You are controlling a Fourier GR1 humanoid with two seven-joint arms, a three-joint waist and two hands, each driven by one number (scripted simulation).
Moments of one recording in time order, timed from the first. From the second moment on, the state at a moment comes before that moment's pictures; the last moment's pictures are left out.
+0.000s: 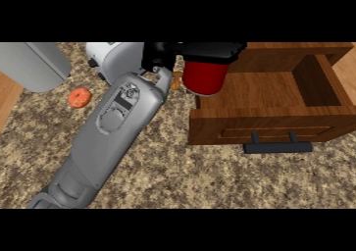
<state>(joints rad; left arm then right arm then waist) -1.05 0.00 -0.19 -1.13 0.04 0.46 0.28 0.31 -0.02 -0.28 -2.21 -0.12 0.21 0.10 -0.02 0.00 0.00</state>
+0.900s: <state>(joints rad) -1.42 0.00 -0.30 -0.66 0.26 0.56 0.19 0.24 -0.02 -0.26 -2.17 -0.09 0.20 0.11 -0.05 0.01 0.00</state>
